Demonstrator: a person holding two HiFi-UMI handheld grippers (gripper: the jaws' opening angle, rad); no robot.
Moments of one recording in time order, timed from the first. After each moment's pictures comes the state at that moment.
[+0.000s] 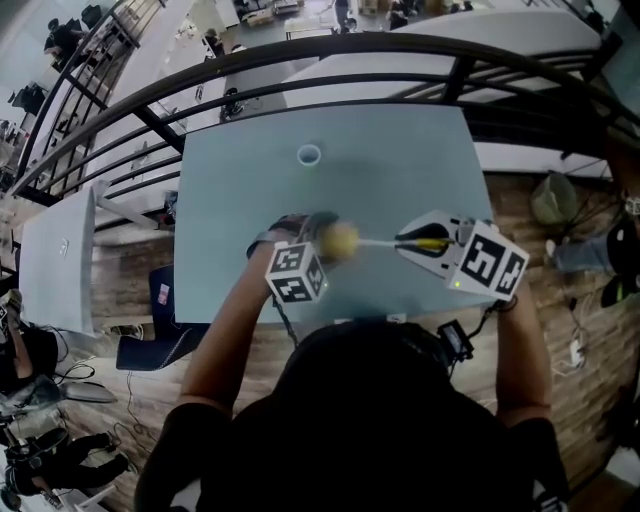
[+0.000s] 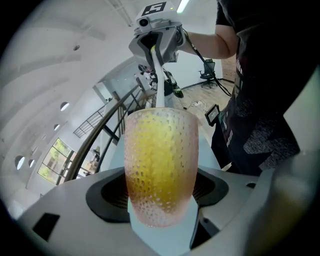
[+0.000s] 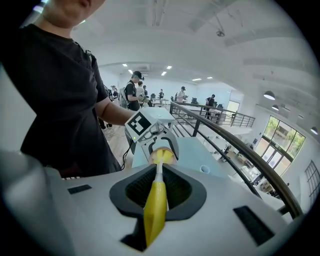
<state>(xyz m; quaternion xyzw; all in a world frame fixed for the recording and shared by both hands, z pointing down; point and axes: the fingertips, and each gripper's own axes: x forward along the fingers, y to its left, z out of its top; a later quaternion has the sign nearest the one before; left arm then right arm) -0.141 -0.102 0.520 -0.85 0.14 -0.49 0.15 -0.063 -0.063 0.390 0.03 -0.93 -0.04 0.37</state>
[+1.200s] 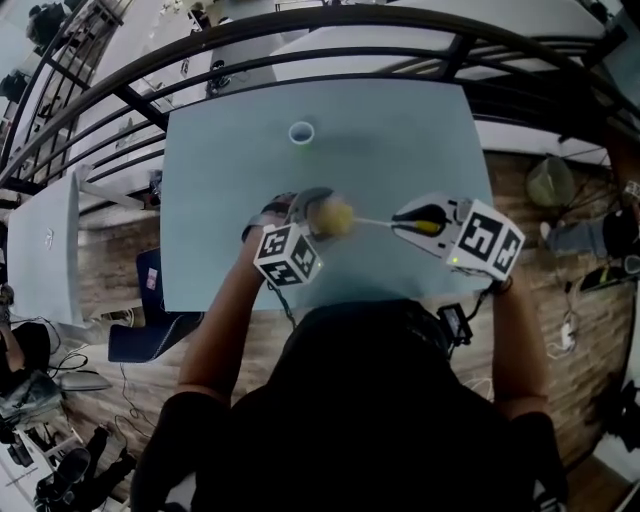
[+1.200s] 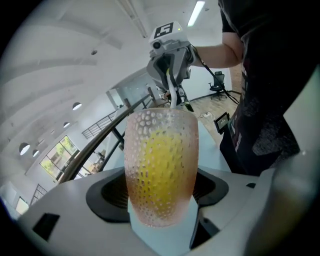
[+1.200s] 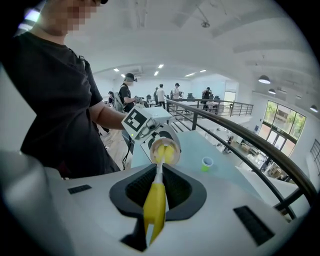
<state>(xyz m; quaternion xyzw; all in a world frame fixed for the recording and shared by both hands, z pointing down) -0.135 -0.137 0.528 -0.88 0.19 -0.41 0.12 -0.059 -0.097 0.427 0.03 -0.93 0.03 0.36</state>
